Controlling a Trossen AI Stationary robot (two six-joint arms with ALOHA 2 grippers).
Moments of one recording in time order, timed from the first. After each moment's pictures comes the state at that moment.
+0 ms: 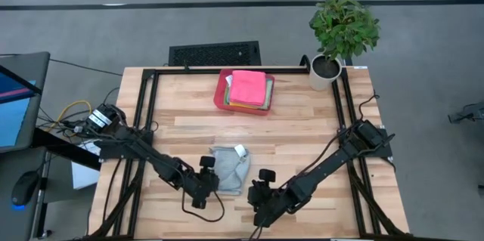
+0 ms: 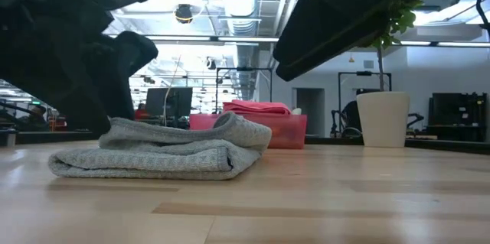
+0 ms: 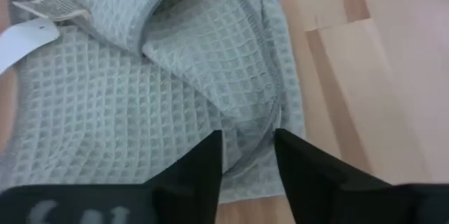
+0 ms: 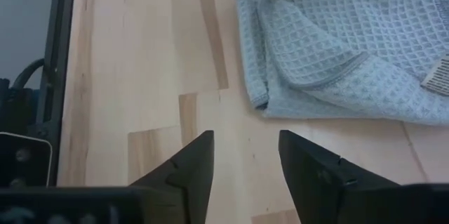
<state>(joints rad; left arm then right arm) -0.59 1.69 0.88 -0.20 -0.32 -0.30 0.64 2.01 1.41 -0.41 0.42 0.60</state>
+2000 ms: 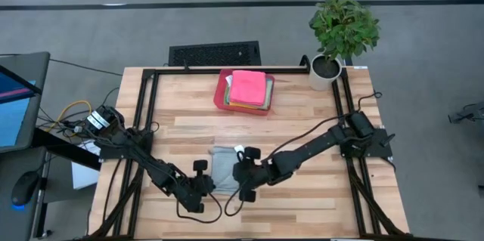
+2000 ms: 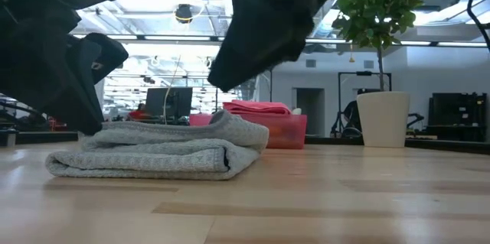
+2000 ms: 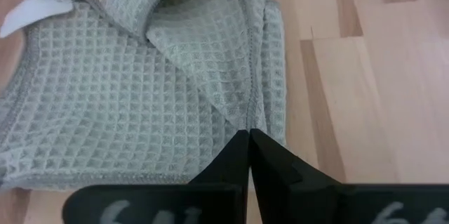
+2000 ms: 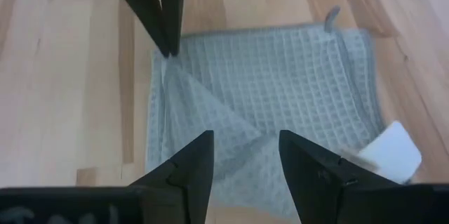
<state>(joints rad) -0.69 1.69 0.81 -0.11 -0.46 -0.51 0.40 2.02 1.43 -0.36 0.32 0.36</state>
